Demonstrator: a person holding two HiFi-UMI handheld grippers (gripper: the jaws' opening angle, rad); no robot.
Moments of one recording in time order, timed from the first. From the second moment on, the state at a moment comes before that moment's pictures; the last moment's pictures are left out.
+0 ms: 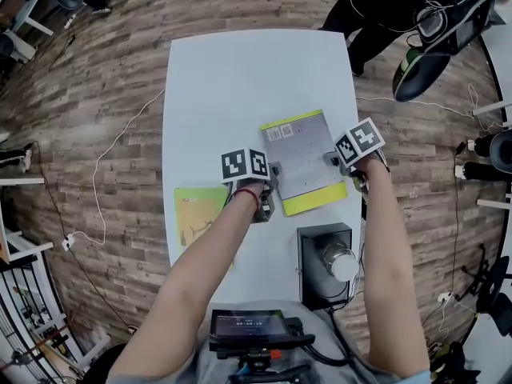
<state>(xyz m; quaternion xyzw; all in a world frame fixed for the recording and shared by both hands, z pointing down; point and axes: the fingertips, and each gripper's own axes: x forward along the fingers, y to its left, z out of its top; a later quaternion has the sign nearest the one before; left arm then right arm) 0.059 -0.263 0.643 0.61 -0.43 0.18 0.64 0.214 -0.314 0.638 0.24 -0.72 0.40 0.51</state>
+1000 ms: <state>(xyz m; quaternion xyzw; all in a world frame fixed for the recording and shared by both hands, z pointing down) -0.020 -0.299 0.638 0.67 -0.41 0.20 0.59 0.146 -0.298 0.635 0.31 -0.71 0.48 0.41</state>
